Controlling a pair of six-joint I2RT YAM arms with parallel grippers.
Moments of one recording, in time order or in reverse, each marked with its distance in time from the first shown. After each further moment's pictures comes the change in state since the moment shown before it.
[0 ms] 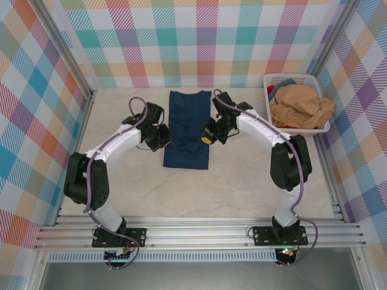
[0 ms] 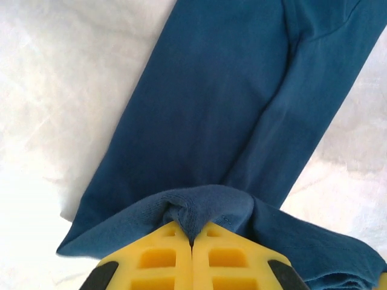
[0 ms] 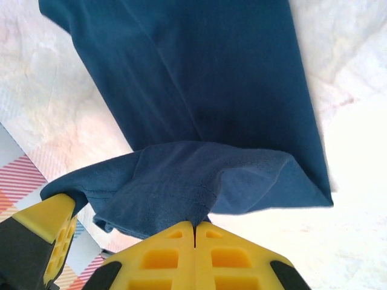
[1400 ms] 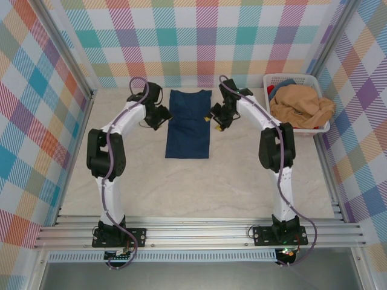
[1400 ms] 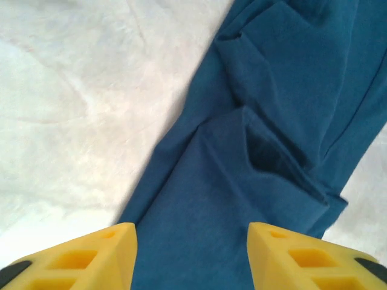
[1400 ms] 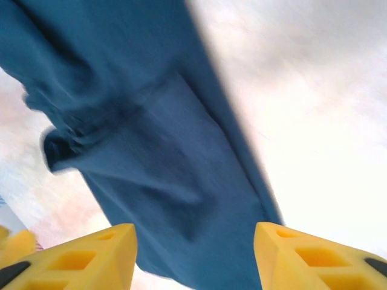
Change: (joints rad) left arm 0.111 0.338 0.416 -0.094 -0.024 0.071; right arm -0.120 0.254 0.290 -0.061 0.077 -0.090
